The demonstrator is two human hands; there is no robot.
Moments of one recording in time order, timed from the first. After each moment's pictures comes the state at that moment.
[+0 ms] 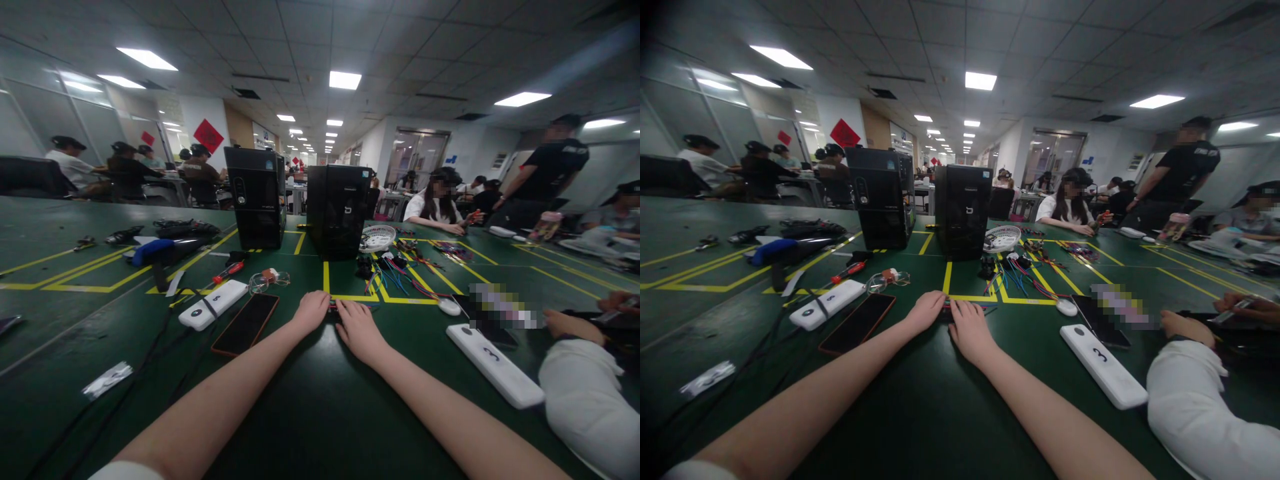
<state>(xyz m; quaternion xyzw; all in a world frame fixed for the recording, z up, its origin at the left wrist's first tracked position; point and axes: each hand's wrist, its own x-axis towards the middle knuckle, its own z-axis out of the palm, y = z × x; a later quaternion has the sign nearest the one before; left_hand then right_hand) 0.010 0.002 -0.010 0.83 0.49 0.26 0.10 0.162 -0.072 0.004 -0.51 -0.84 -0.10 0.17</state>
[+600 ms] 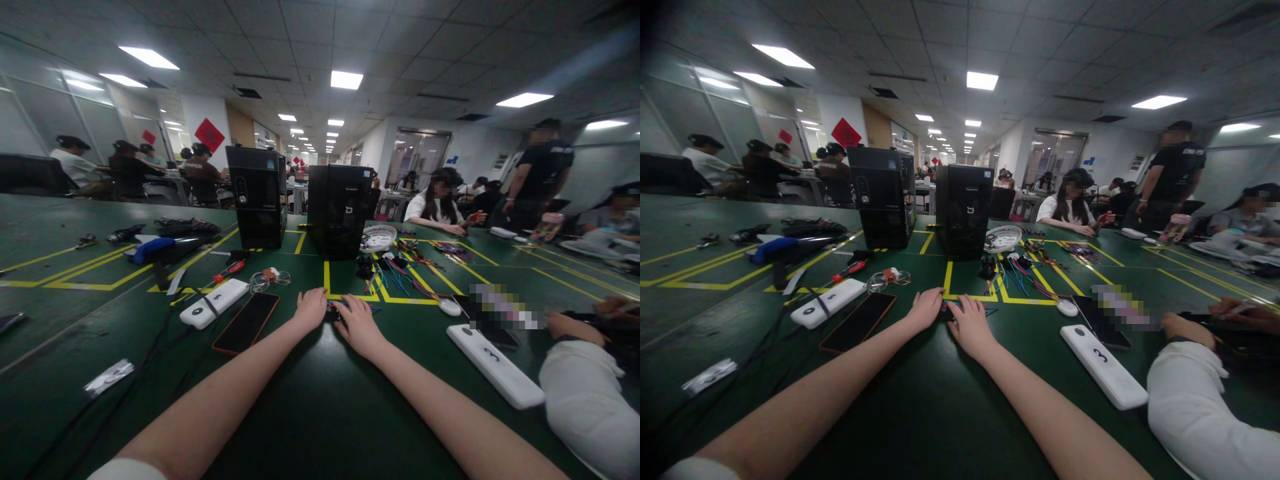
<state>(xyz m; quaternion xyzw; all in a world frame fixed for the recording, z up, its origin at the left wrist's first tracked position) 0.013 -0.004 -0.005 0.77 0.57 0.24 0.15 0.165 -0.064 0.001 -0.52 -0.83 -0.09 0.20</state>
